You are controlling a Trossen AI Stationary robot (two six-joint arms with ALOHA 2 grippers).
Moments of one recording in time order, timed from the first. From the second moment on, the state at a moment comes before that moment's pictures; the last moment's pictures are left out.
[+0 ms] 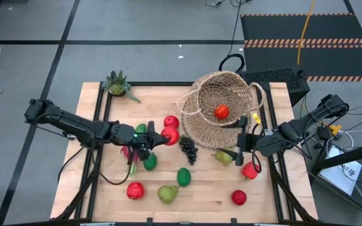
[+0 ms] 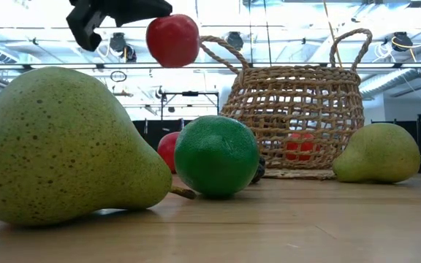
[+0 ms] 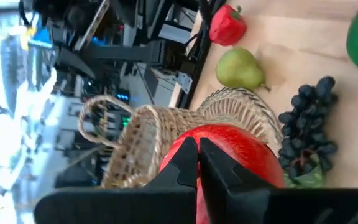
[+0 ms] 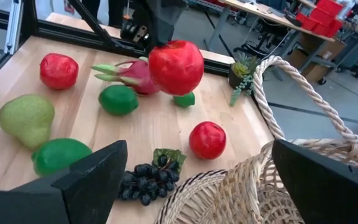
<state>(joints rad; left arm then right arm) -0.25 1.16 0.73 0.15 -0.26 1.23 0.53 0.98 0.88 -0.39 0.70 0.04</state>
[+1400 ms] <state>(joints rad) -0.28 1.16 0.73 0.42 -0.46 0.72 0.53 0.98 0.88 -0.39 0.70 0.04</state>
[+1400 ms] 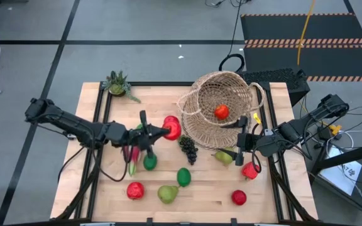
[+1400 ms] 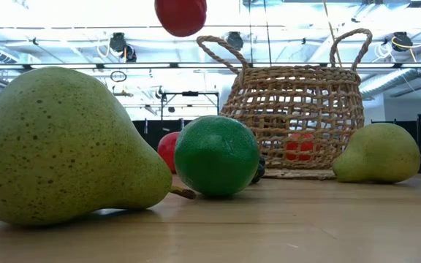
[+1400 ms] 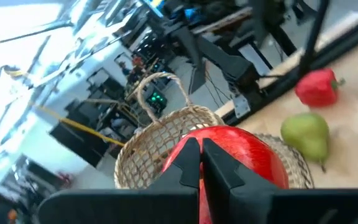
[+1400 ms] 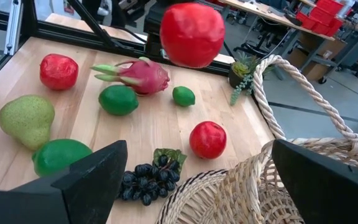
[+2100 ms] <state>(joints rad) -0.19 1.16 0.73 0.61 -0.44 0.17 0.53 0.98 0.88 -0.33 0.71 0.02</state>
